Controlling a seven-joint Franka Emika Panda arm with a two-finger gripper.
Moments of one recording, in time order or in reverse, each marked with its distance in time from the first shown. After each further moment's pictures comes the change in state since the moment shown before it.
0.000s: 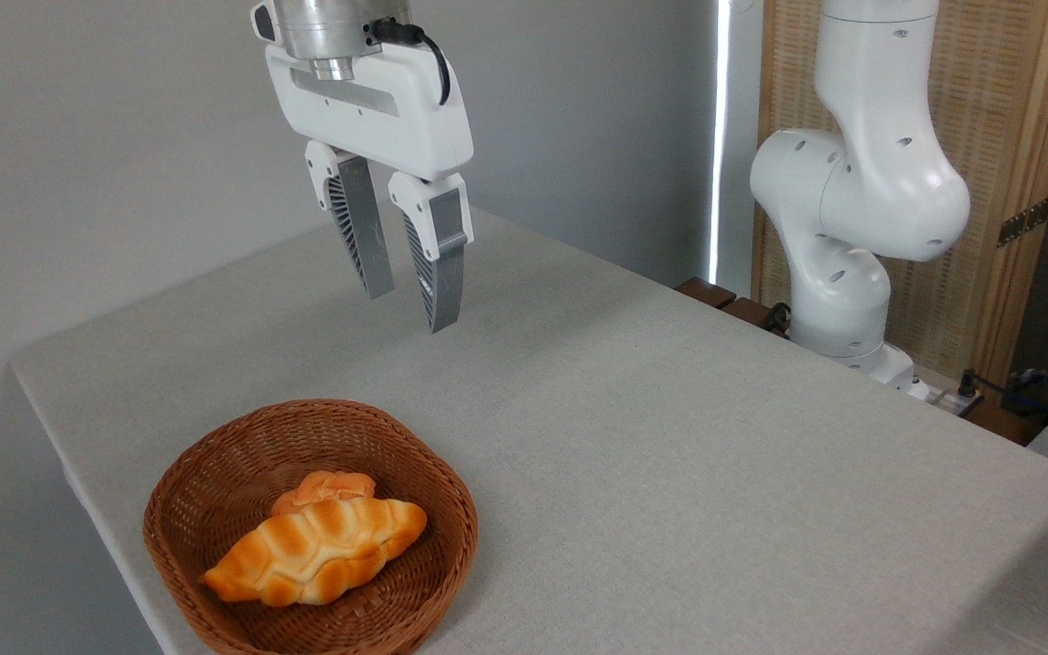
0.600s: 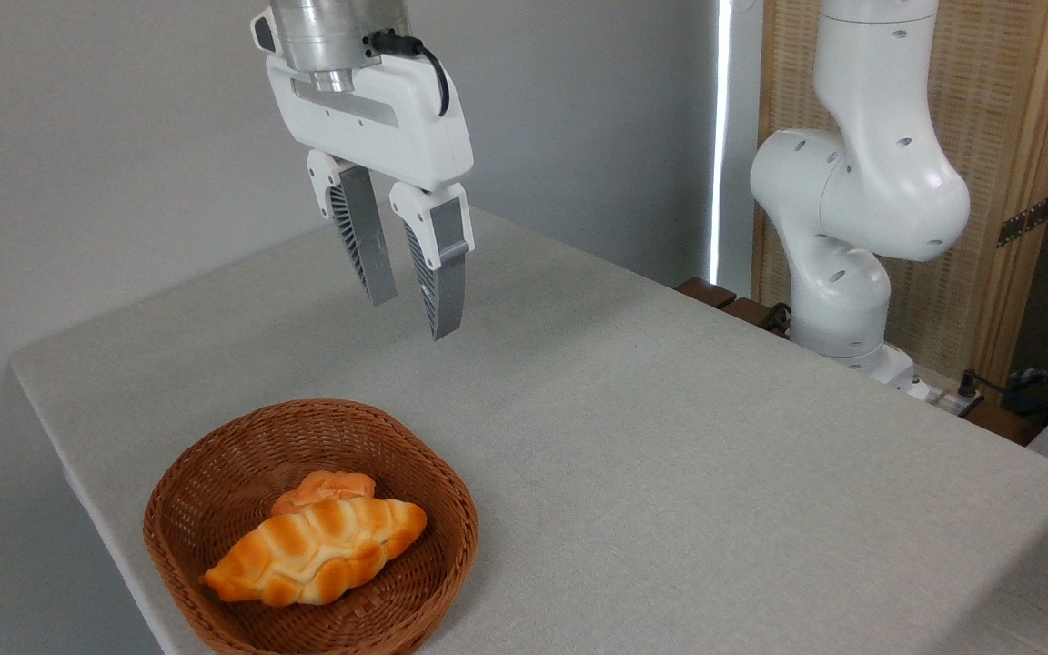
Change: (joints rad) arm 0.000 0.008 0.000 -0.007 0.000 0.000 0.000
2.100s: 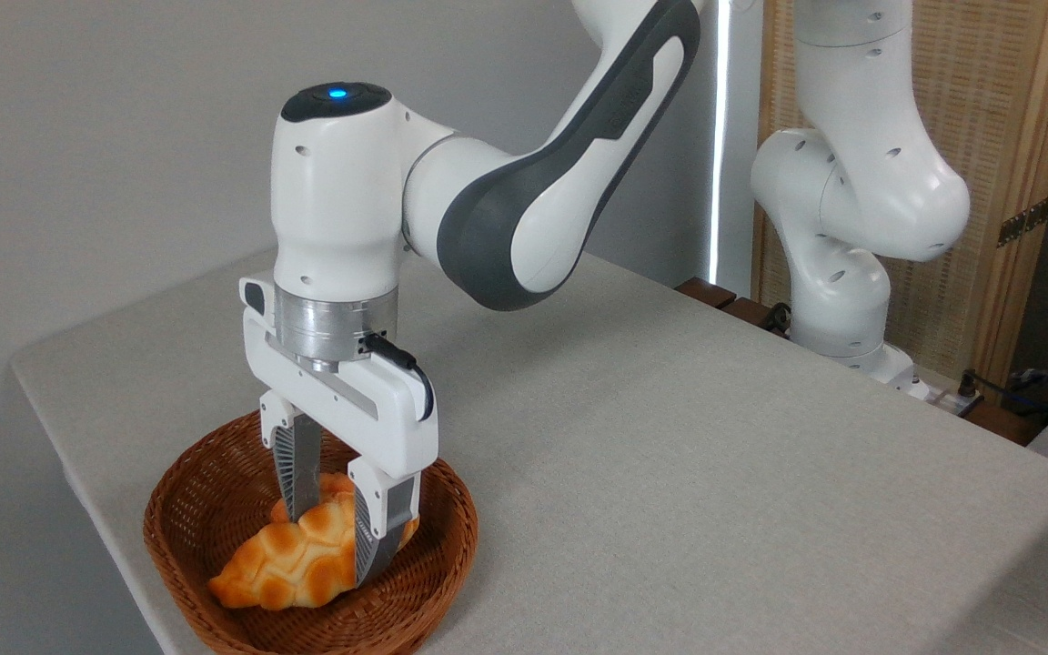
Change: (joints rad) arm -0.001 0.213 0.061 -0.266 -0.072 0.727 -0.002
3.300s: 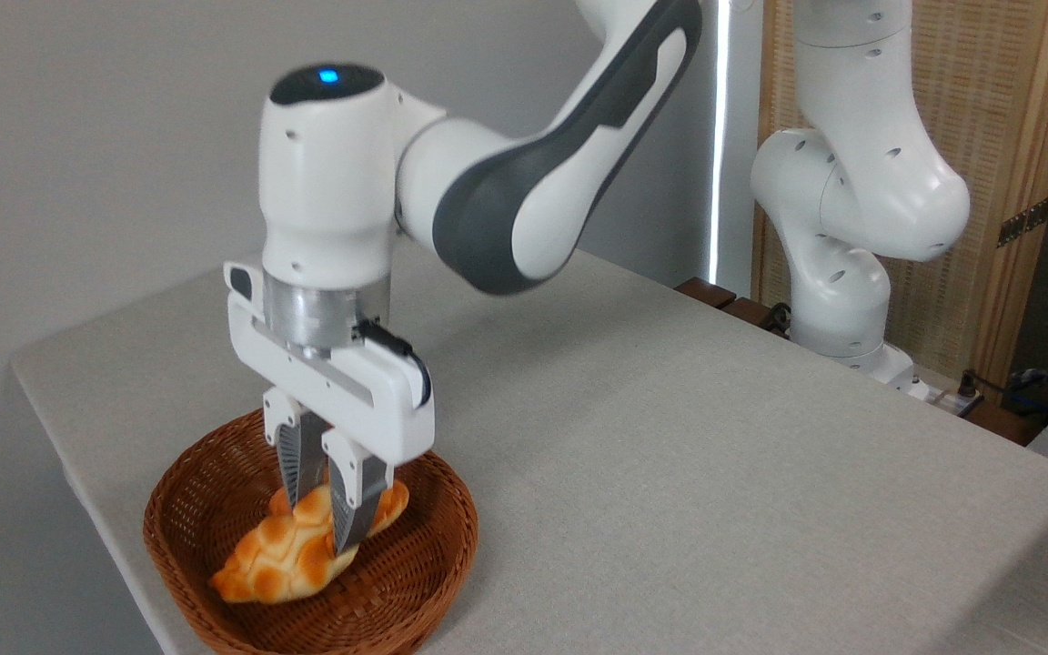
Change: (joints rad) arm 0.002 -0.007 0.015 0.077 -0.055 -0.110 0.000
